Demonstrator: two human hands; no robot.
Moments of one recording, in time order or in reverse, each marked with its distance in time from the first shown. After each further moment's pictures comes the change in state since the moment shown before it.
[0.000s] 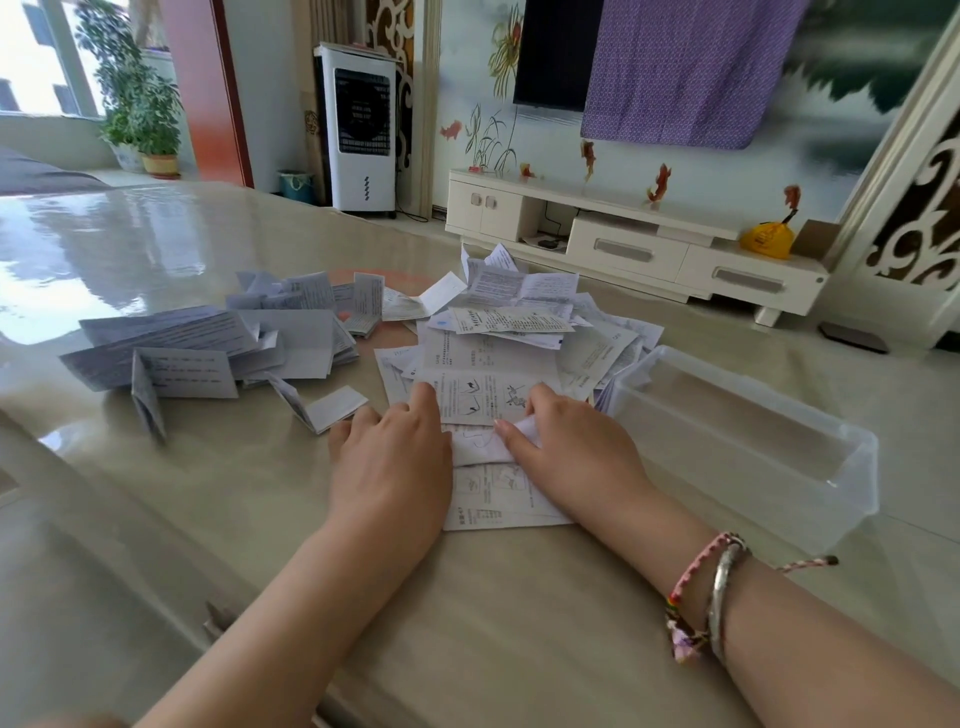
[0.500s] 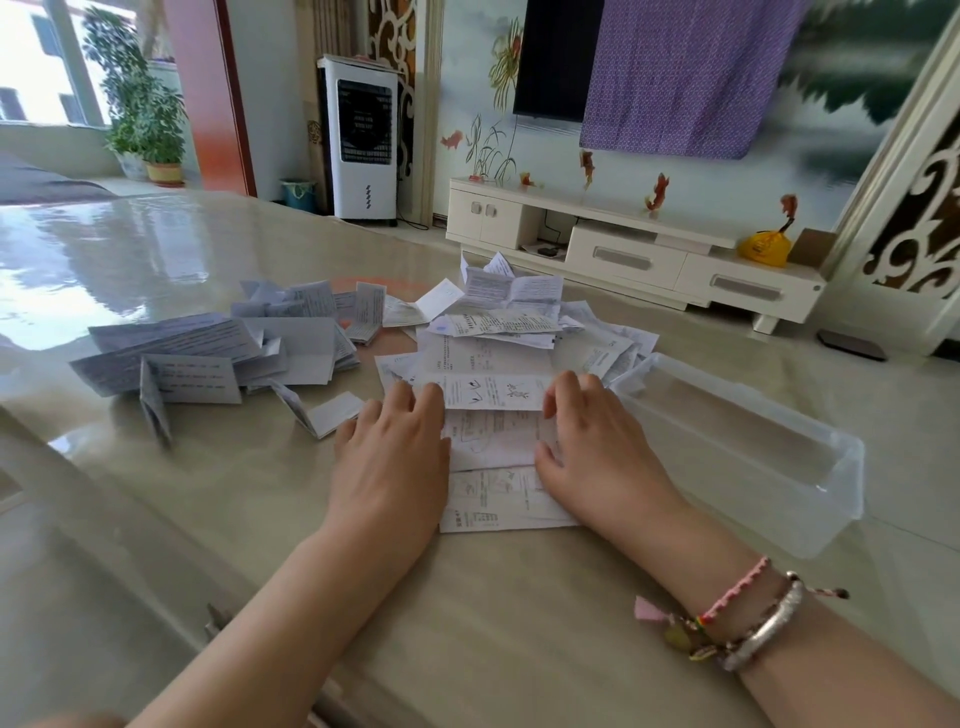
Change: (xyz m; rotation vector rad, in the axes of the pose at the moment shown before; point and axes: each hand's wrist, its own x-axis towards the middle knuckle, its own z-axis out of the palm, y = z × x) left_hand -0.003 -0.003 -0.001 -0.021 0.091 0.102; right_hand -0.012 0.015 -0.010 -0.031 0.081 -0.060
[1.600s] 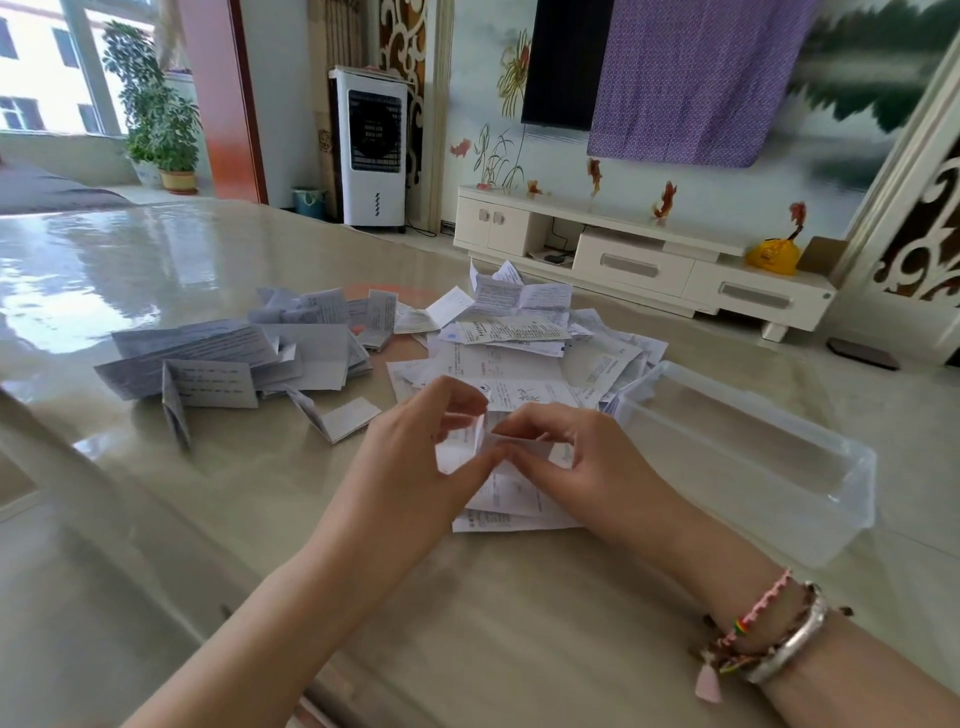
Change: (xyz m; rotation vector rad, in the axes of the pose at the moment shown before) left_hand -0.012 -0.002 -0.014 -0.724 0.095 0.140; right_hand -0.006 -0.012 -0.014 0.741 -0.076 -0.232
